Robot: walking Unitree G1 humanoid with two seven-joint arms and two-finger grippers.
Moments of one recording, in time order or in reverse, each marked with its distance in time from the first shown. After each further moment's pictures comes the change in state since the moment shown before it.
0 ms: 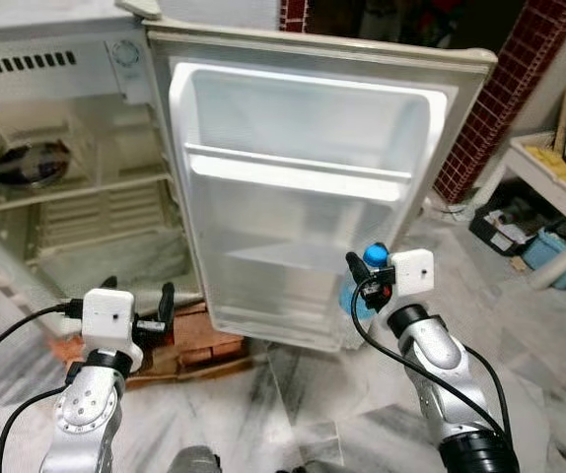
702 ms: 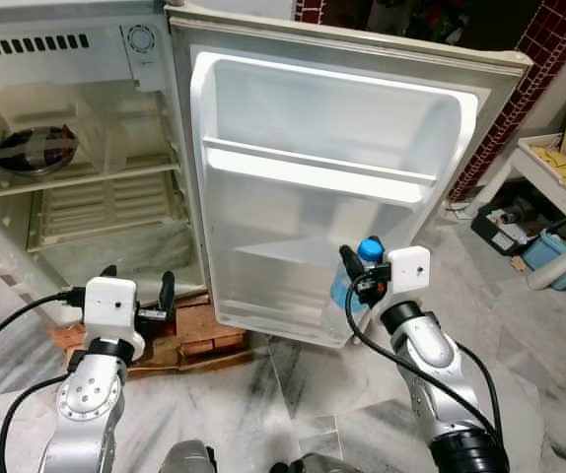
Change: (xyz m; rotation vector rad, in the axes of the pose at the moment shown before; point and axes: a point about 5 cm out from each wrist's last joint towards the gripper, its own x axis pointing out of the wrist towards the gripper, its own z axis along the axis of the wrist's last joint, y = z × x) left arm 0.007 -0.003 0.006 0.002 -0.010 -0.009; right arm -0.001 -0.002 0.003 -0.007 -0.035 -0.005
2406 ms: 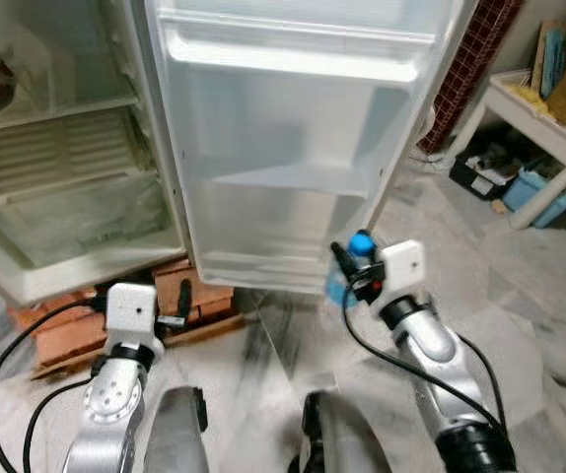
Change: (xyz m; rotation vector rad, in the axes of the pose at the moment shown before) left arm 0.003 -0.013 -0.007 -0.011 0.022 -0.019; right arm 0.004 0.002 0.009 -0.039 -0.044 0.095
